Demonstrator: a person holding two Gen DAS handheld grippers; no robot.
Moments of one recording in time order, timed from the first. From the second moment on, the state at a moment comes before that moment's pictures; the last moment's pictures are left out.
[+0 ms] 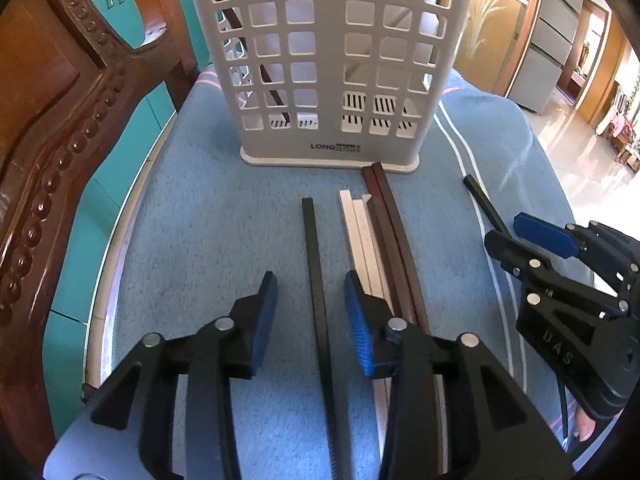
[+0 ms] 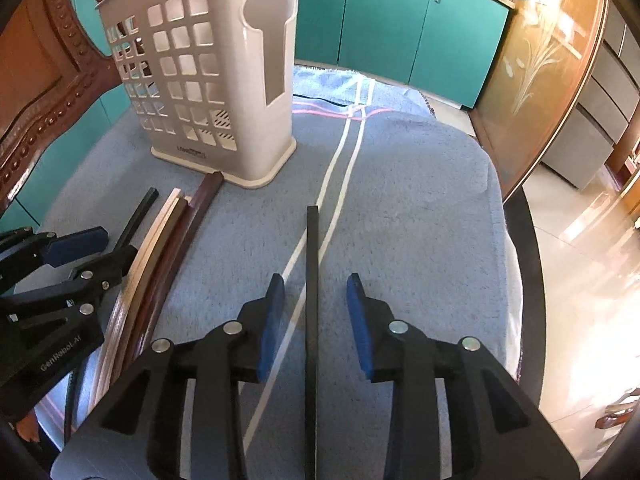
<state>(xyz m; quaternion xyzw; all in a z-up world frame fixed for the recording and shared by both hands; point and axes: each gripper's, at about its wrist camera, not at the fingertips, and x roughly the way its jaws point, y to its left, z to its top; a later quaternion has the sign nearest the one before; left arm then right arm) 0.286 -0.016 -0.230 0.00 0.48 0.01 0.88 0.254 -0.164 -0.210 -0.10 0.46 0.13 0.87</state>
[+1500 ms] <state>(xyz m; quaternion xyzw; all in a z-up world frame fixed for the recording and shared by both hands) 0.265 0.076 0.022 -0.17 0.08 0.04 0.98 0.246 -0.203 0.051 0.11 0.11 0.21 0.96</state>
